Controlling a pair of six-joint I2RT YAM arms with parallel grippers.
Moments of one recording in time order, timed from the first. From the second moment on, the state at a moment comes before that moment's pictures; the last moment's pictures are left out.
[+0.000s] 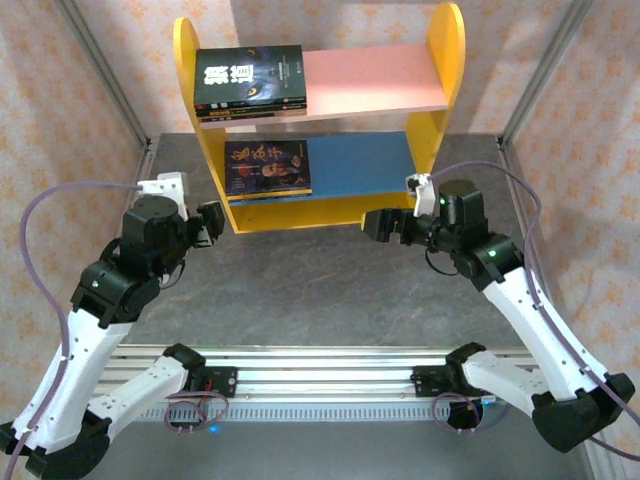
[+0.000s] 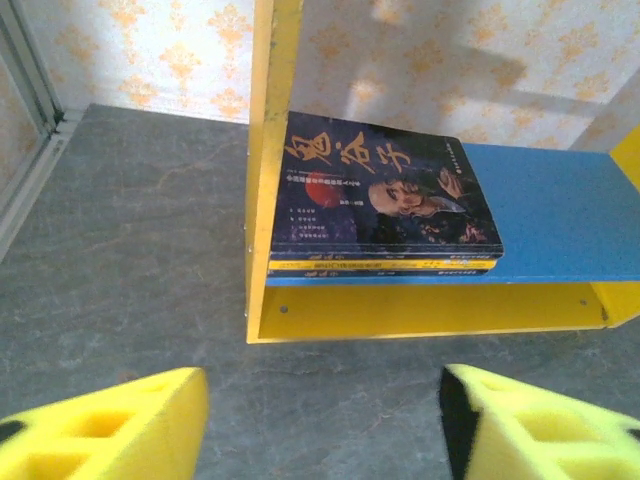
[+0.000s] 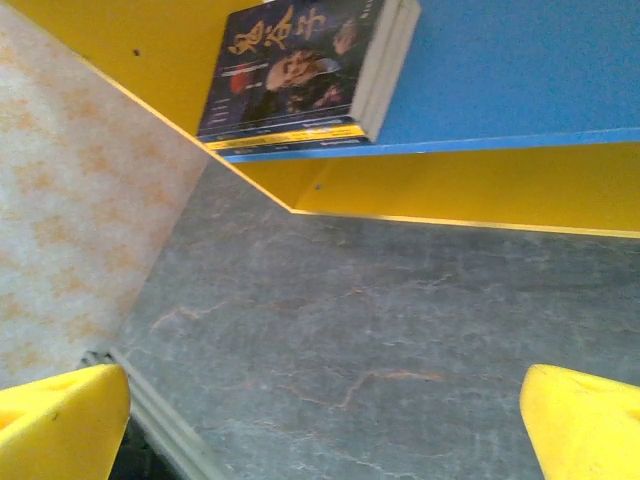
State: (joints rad) left arm -0.41 0.82 1.25 -0.91 -0.33 -0.38; right arm 0.42 0.98 1.06 -0.60 -0.39 0.45
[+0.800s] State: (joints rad) left arm -0.41 0.98 1.44 -1.10 -0.46 -0.36; right arm 0.36 0.85 1.09 -0.67 -0.02 0.44
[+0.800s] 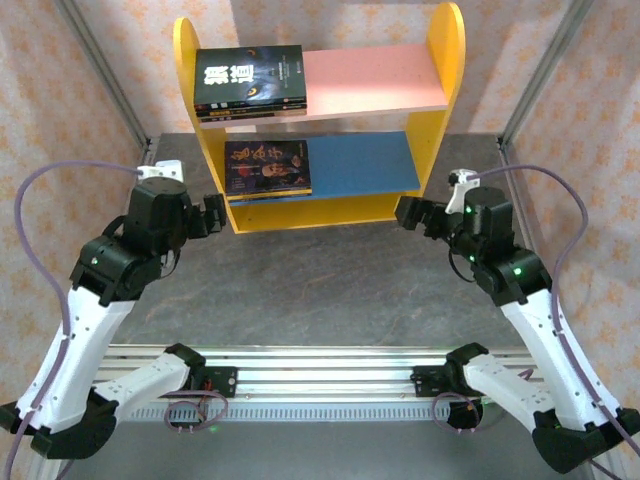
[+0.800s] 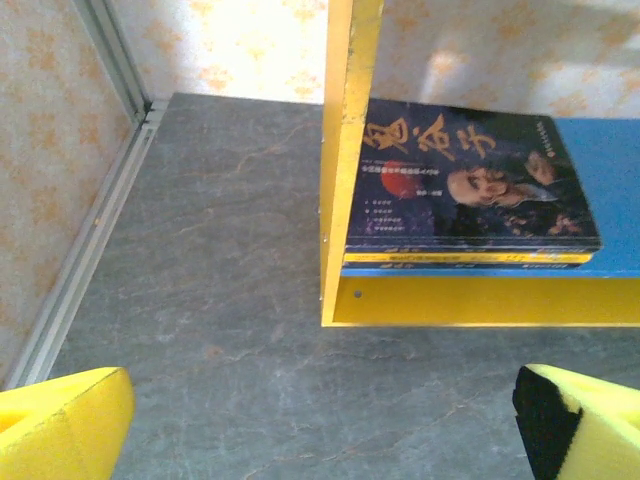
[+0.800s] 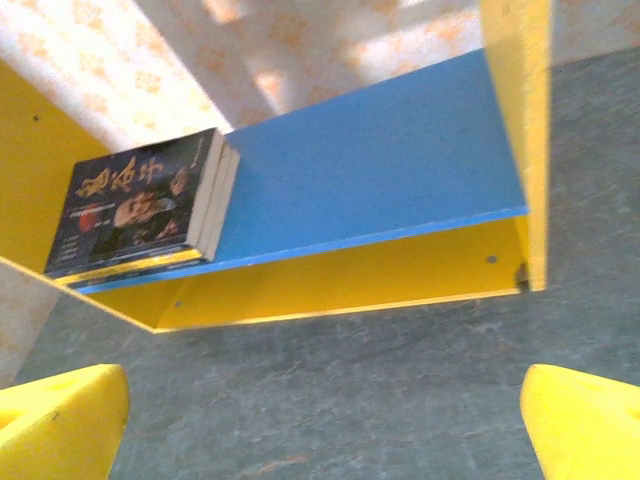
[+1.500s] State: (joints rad) left arm -0.36 0.62 0.77 -0.63 -0.84 -0.21; right arm 0.24 0.76 0.81 -0.46 0.29 0.37
